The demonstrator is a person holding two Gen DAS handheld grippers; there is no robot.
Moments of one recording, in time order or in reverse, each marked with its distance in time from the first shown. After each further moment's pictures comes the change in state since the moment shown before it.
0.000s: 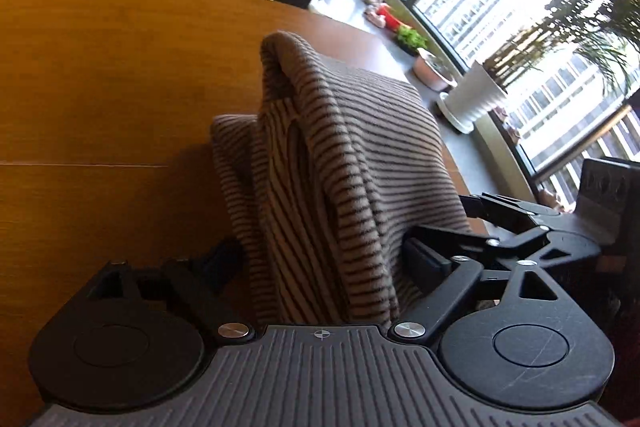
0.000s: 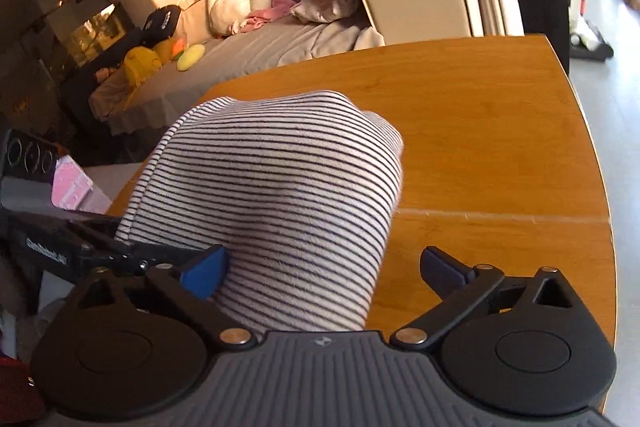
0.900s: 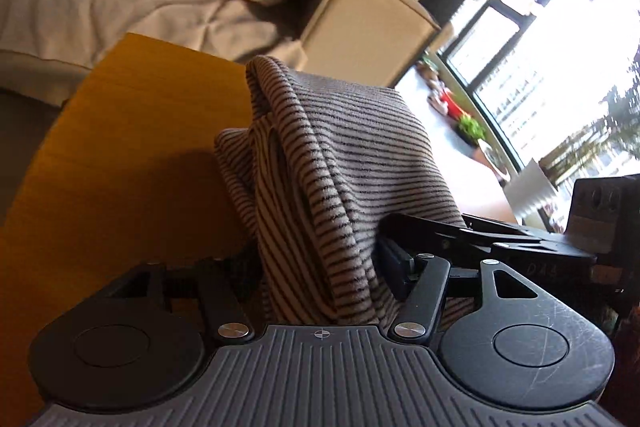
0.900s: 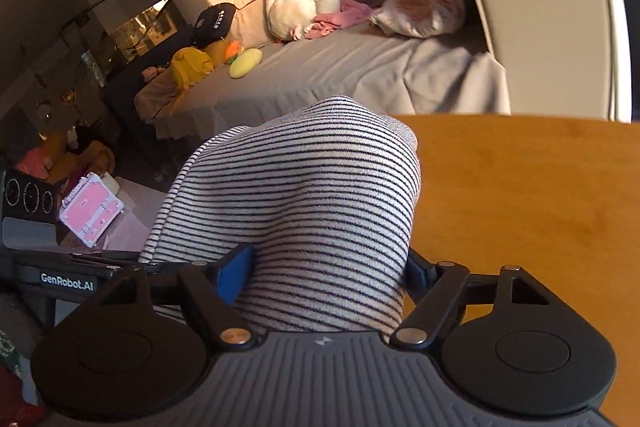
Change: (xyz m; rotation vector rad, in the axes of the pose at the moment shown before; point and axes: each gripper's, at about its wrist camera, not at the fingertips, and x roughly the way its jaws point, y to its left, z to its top) left arm -0.052 0.162 0.083 -0.149 -0.230 0.129; right arm 0.191 0.092 0.129 -0.123 -0.020 0.138
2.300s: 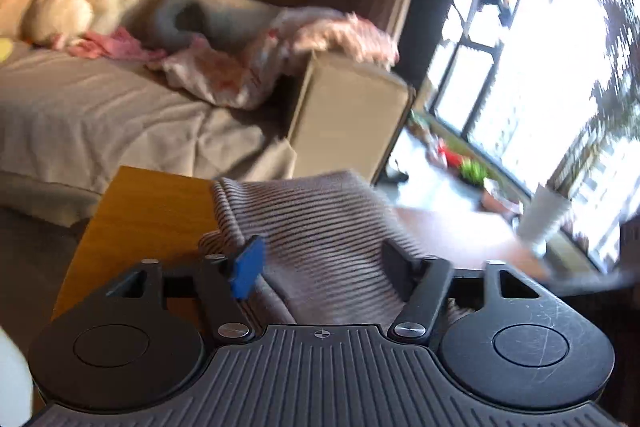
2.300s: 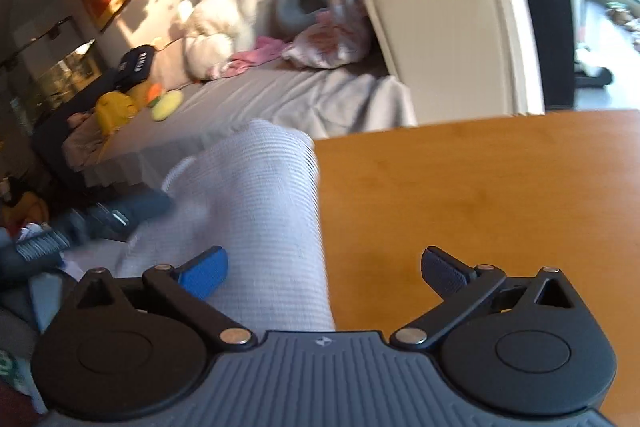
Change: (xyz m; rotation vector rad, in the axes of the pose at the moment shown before) left arm -0.037 -0.036 -0.012 0.183 -0.304 0.046; right arm -0.065 0.004 -0.037 0.140 -0.112 -0.266
